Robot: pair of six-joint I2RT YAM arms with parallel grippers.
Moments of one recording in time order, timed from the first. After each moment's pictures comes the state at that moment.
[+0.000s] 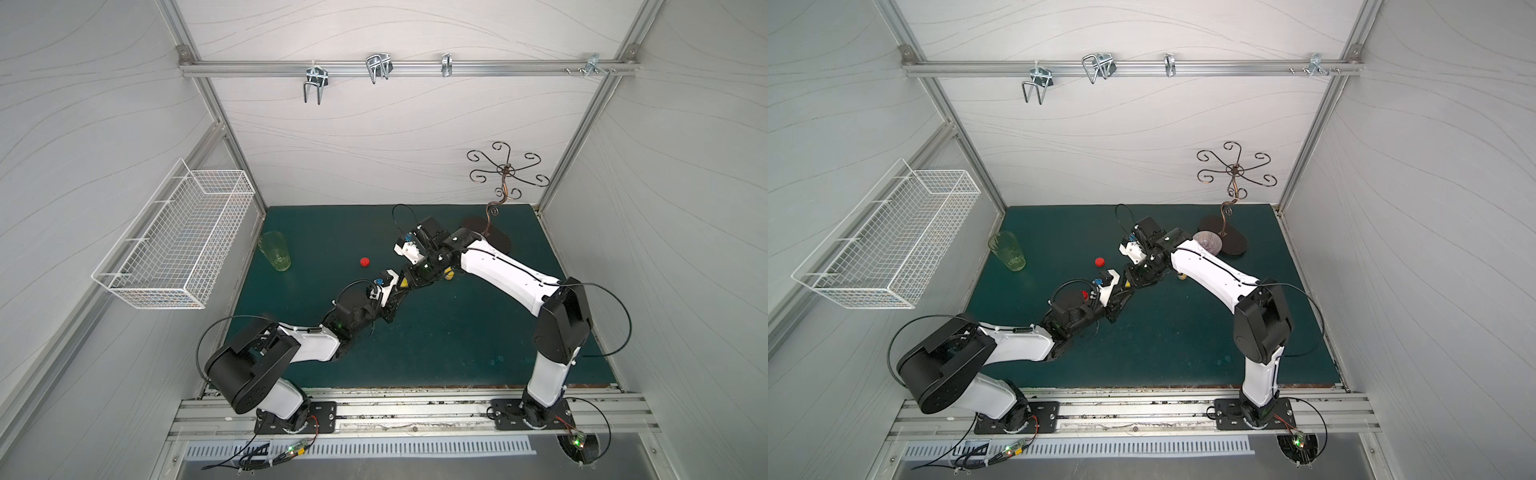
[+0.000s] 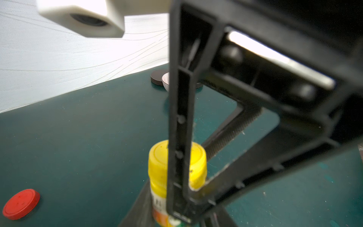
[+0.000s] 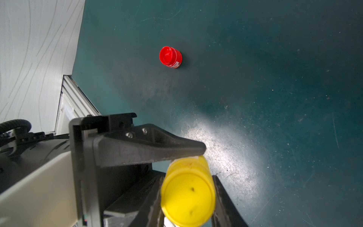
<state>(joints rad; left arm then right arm) -0.67 1.49 0.40 0.93 0.15 -0.03 0.75 1.83 1.62 -0.93 -0.44 0.24</state>
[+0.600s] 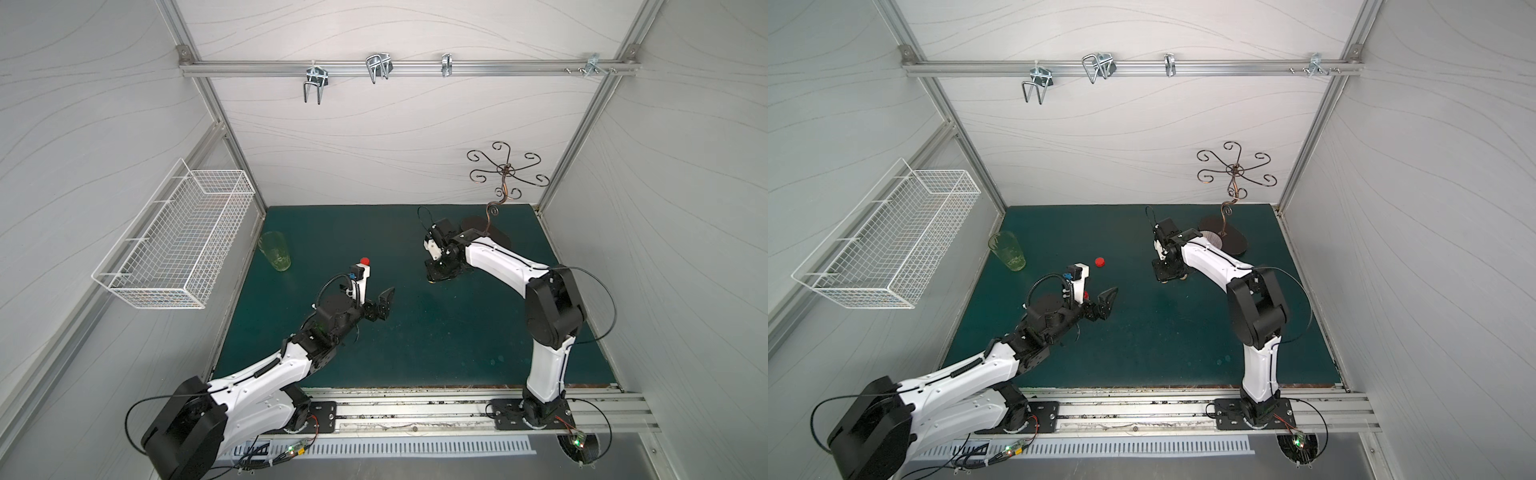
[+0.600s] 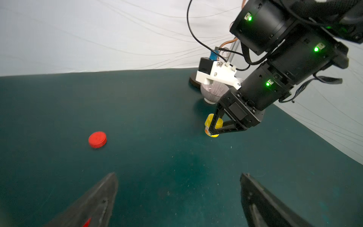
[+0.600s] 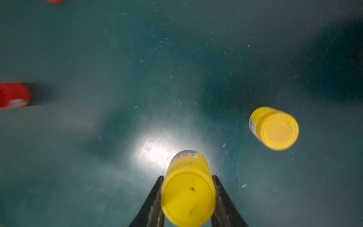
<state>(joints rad) -0.66 0.98 0.38 0.34 -0.12 -0.27 0.60 1.95 1.53 -0.83 -0.07 0.19</state>
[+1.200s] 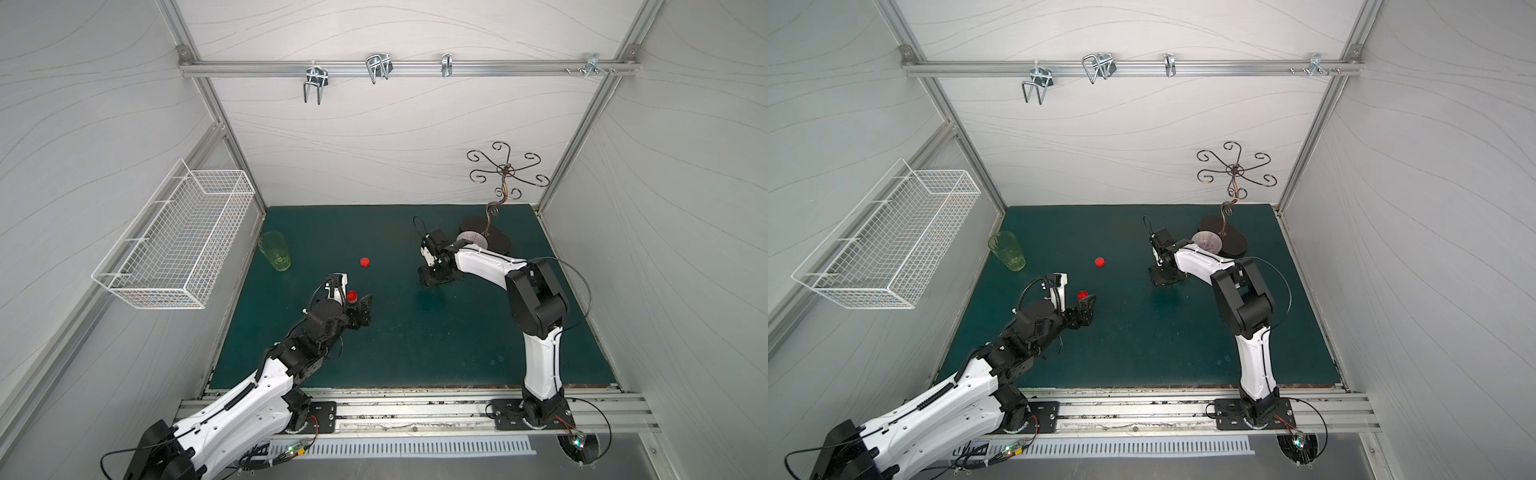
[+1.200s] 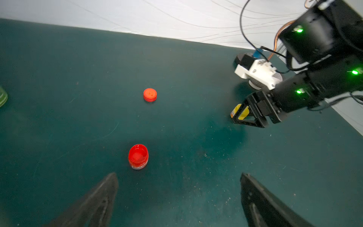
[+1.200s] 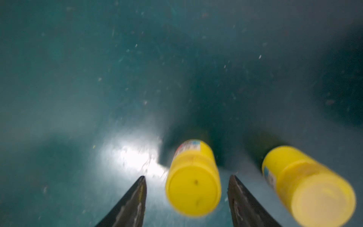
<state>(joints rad) -0.60 0.78 0.39 -0.07 -0.28 -0.42 0.60 2.00 1.44 -0.65 -0.06 0.21</state>
